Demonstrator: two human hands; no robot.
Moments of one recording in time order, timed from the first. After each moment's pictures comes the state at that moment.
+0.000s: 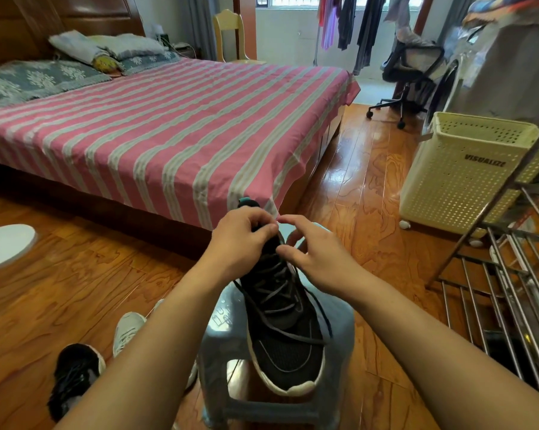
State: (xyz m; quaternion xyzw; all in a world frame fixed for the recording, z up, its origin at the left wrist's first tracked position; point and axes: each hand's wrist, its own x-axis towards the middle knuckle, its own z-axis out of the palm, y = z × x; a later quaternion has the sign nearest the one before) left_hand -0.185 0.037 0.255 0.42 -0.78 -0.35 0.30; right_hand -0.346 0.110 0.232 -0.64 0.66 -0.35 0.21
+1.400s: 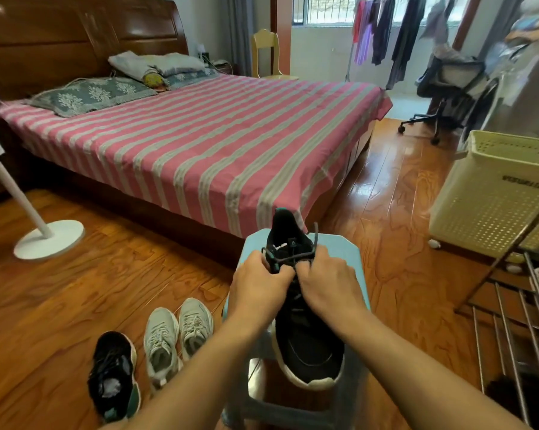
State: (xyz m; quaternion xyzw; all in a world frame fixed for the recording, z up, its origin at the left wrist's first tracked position) left_hand -0.170 0.092 0.234 0.62 -0.64 -0.34 0.31; right_hand -0.297 0.121 0.234 -0.56 0.79 -0.21 0.10
